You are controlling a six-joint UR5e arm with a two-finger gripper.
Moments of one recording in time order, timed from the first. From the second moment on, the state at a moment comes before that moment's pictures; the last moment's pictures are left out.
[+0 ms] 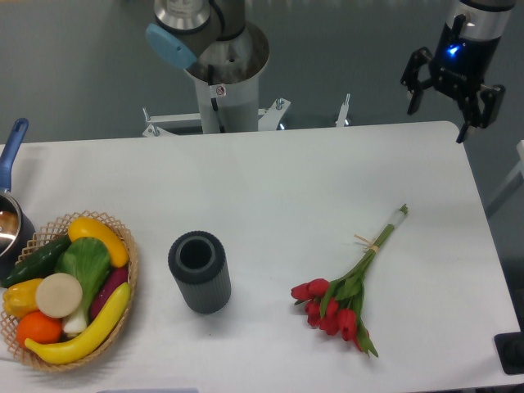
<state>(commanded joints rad) 2.98 -1.71 -1.48 -1.40 1.31 1.81</state>
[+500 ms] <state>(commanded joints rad) 2.98 -1.70 -1.50 -1.40 1.30 1.81</state>
